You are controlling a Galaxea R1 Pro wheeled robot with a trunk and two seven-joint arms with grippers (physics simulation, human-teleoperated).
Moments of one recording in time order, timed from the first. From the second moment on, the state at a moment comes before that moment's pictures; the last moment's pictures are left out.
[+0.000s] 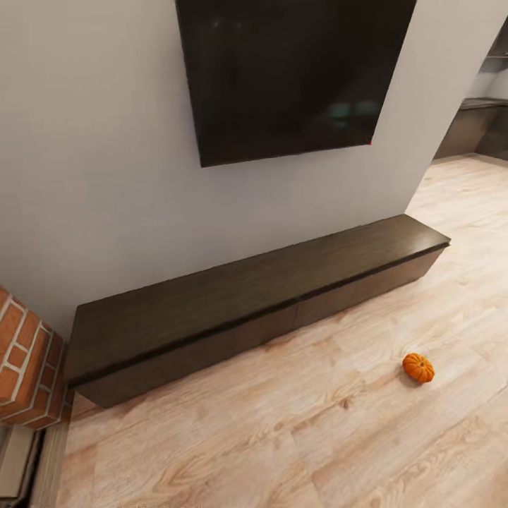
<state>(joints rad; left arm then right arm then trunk) -0.26 0.03 0.01 -0.22 0.43 -0.20 0.27 -0.20 0.05 0.01 -0.27 0.02 -0.11 -0.02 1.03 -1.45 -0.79</state>
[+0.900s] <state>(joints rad) -0.26 0.03 0.01 -0.22 0.43 -0.20 0.27 -0.20 0.05 0.01 -0.27 0.01 -0.12 -0.02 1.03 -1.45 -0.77</state>
